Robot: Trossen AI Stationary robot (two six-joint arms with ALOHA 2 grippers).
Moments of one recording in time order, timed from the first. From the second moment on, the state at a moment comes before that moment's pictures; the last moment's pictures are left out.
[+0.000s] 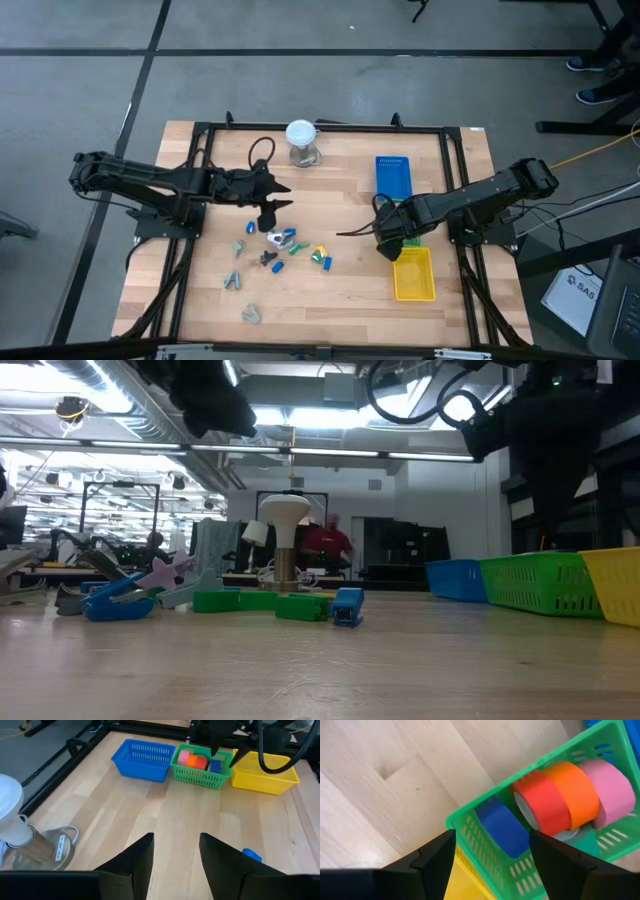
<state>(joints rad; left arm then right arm) -0.05 1.07 0.78 -0.24 -0.25 -0.20 0.30 1.49 1.02 -1.05 0.10 0.90</state>
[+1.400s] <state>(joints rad) -0.05 1.07 0.76 -0.38 -0.18 -0.28 0.41 0.91 0.47 0.09 0.11 0.17</state>
